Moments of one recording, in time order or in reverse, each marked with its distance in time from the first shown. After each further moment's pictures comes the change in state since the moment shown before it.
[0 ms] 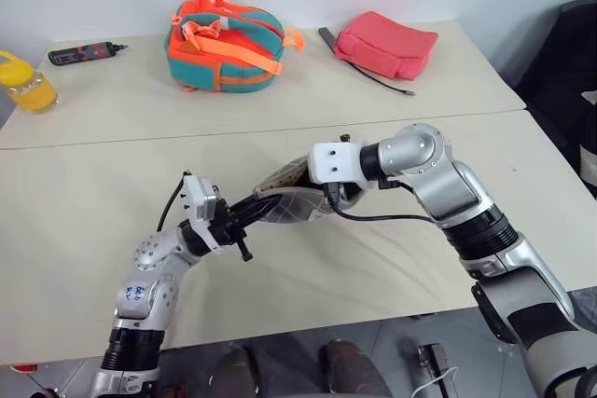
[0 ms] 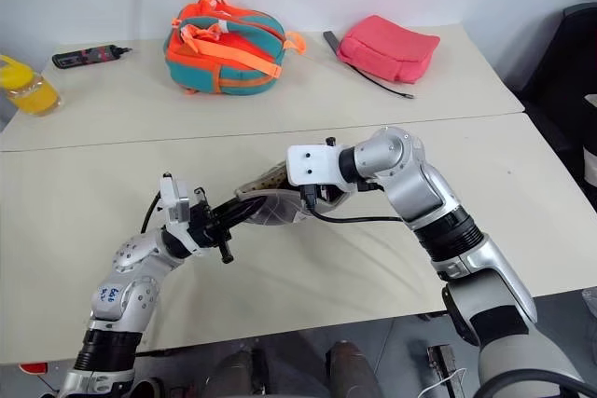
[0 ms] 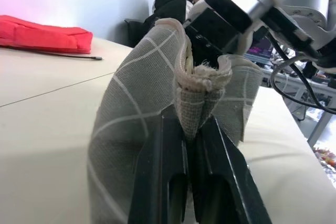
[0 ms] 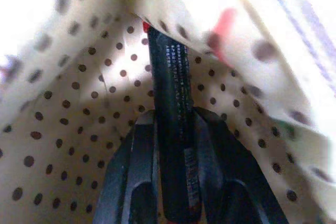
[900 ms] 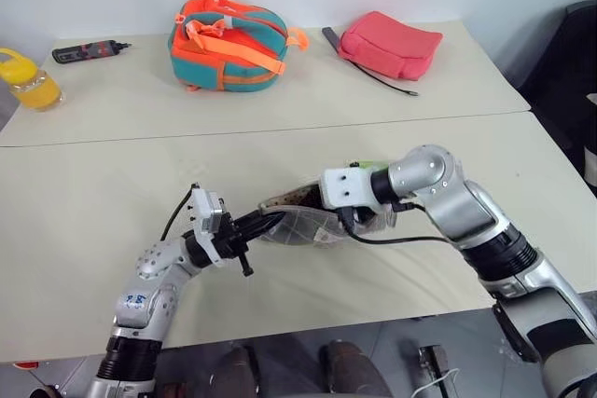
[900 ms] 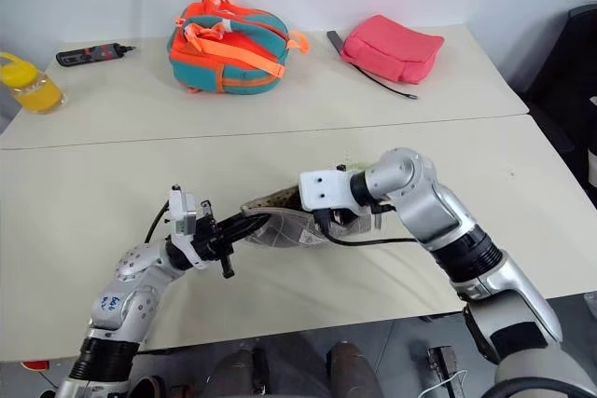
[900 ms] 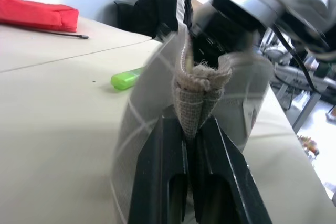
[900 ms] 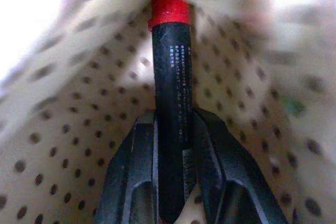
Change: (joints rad) left arm 0.023 0.004 -0.025 0.012 -0.035 0.045 -0.012; right arm 0.124 -0.108 0.056 -0.212 0.074 0.188 0.100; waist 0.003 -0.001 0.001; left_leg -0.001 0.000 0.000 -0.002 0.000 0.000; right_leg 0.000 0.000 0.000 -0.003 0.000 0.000
